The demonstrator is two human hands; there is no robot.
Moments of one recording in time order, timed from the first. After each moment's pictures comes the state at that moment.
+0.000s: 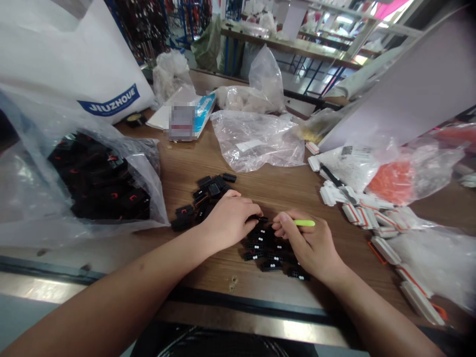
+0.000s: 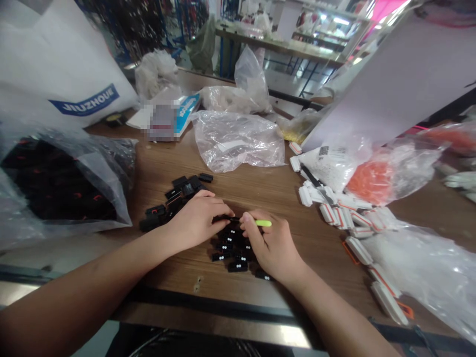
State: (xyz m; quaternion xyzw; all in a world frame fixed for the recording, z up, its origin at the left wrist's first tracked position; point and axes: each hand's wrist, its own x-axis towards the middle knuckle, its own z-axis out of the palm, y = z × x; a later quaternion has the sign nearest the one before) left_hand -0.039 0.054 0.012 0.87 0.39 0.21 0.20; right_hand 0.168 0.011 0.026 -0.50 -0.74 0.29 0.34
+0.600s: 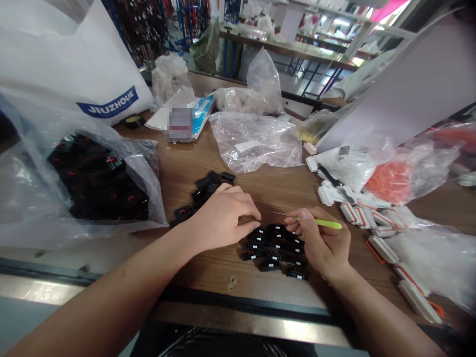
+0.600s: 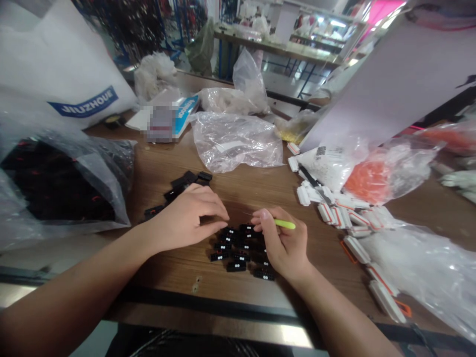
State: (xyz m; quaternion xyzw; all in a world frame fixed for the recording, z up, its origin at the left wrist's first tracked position) left_hand -0.057 0.051 0.039 0.88 0.35 0.23 0.20; right_hand 0.179 0.011 0.019 -0.54 -0.66 0.24 0.47
